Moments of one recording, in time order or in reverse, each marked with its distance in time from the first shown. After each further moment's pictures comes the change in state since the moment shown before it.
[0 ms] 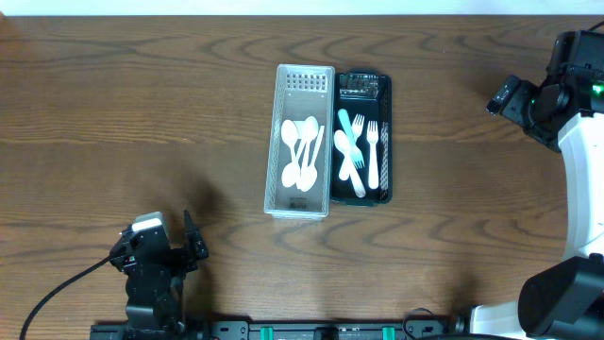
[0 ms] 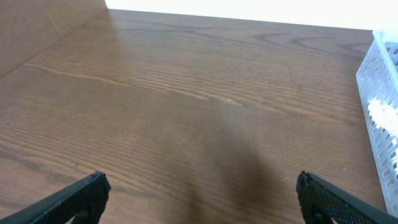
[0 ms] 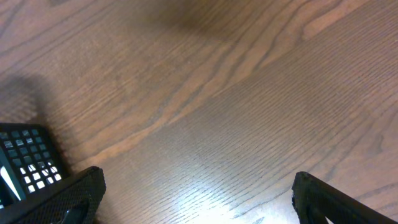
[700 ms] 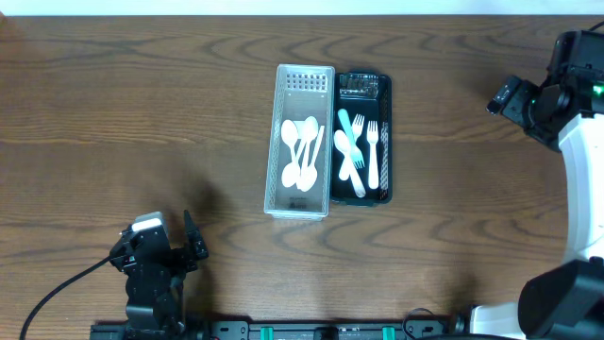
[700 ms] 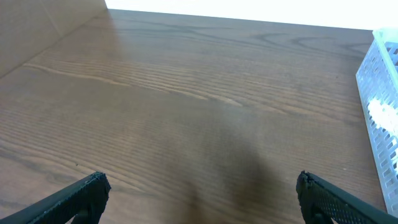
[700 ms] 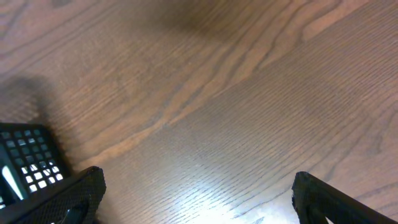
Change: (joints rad) left arm 0.000 0.000 0.000 0.000 0.000 0.000; right arm 0.000 -0.018 -0.001 0.000 0.000 0.000
